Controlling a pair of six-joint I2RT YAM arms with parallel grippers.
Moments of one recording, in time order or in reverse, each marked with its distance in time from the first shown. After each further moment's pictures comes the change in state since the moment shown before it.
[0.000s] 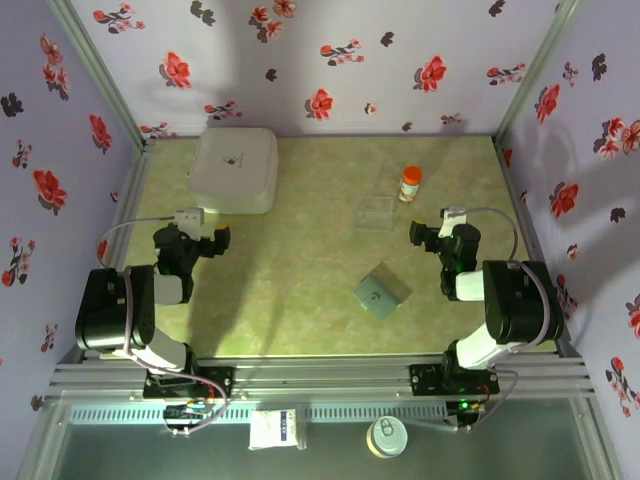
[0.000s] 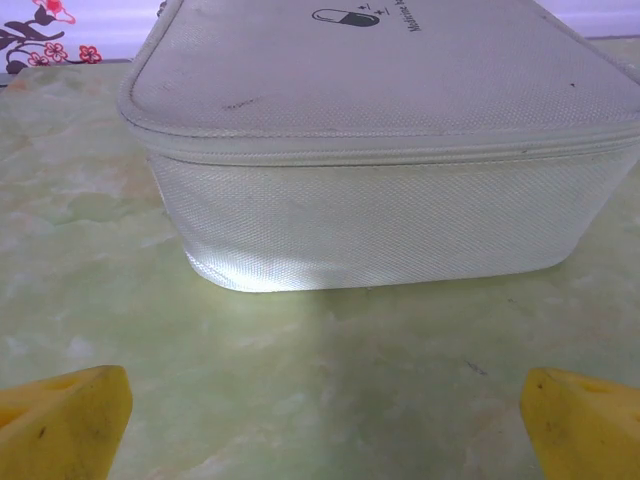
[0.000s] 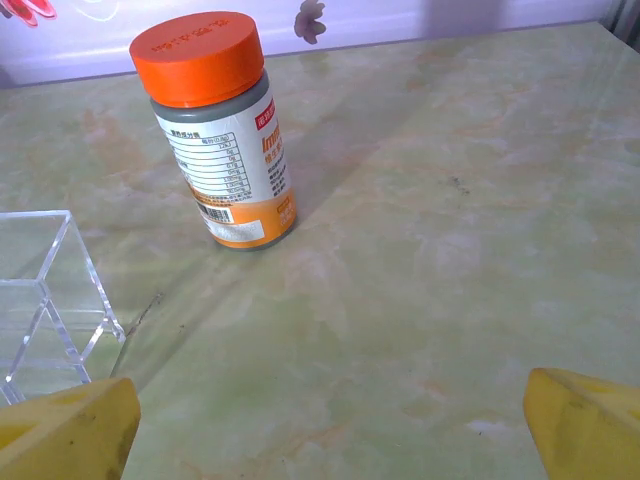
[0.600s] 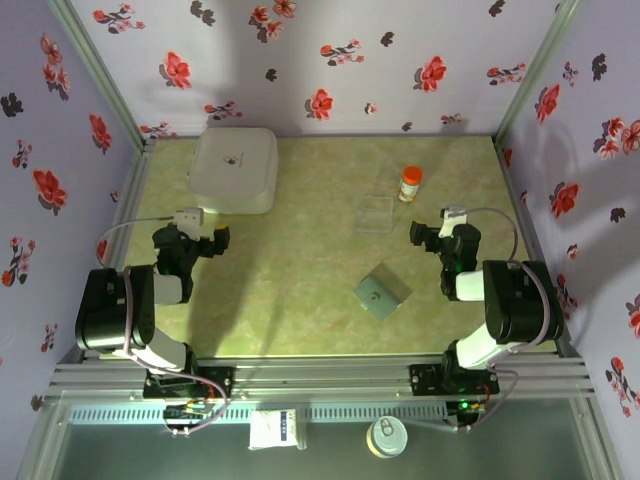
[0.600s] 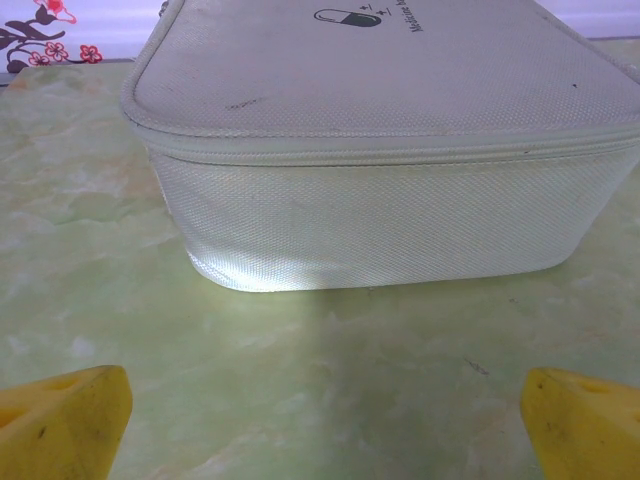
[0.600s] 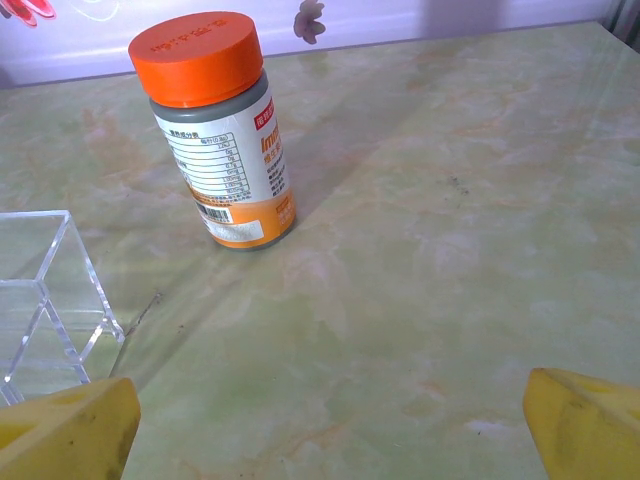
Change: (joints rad) left arm 0.005 0.000 0.000 0.000 0.004 0.000; right arm -0.002 0.000 0.000 0.000 0.000 0.000
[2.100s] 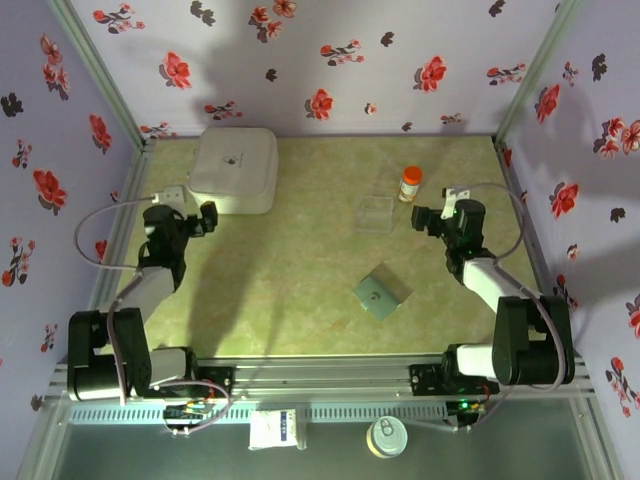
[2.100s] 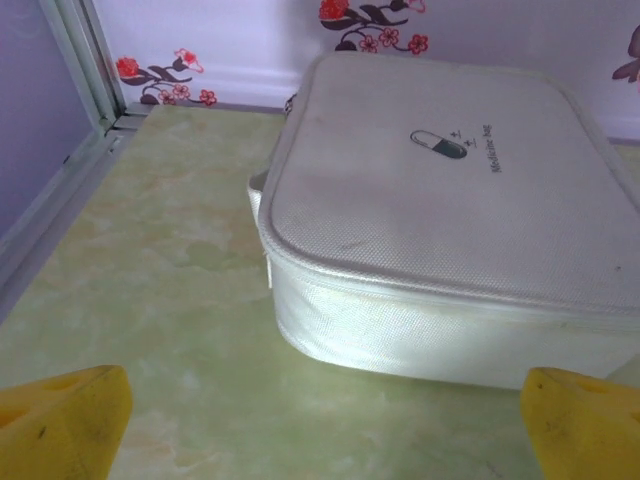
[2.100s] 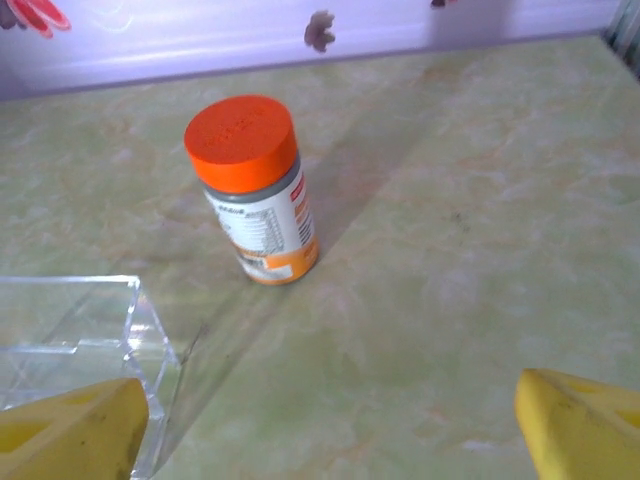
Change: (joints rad) left arm -0.036 -0.270 0.240 -0.539 -0.195 -0.172; right arm 0.060 -0.239 0.264 -0.648 0.034 0.031
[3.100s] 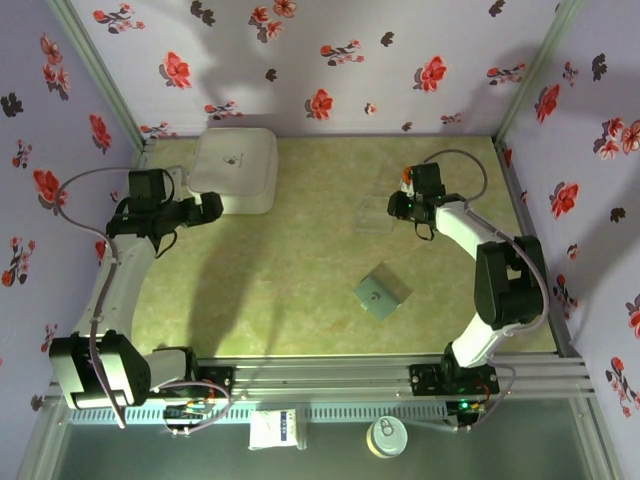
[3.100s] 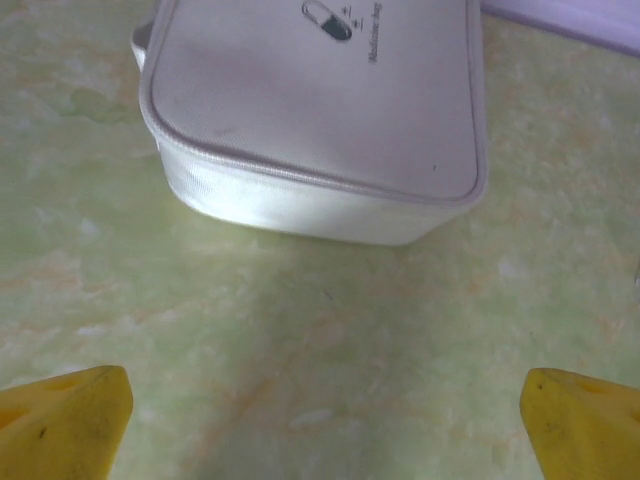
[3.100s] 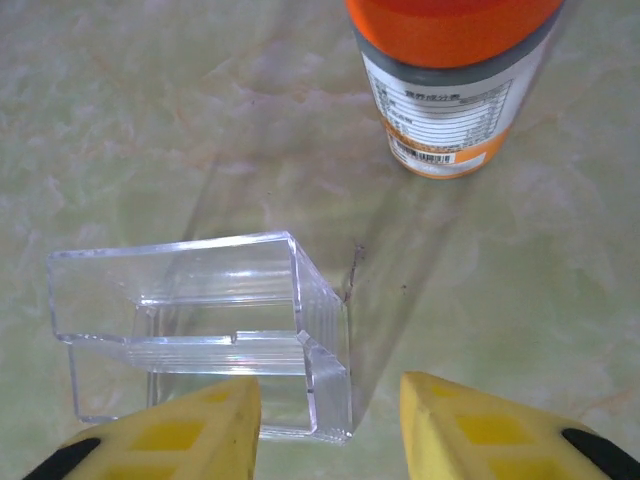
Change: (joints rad) left arm -0.009 -0.045 0.477 -0.929 0.187 -0.064; right arm 0.167 0.370 0.492 -0.525 -0.027 0.295
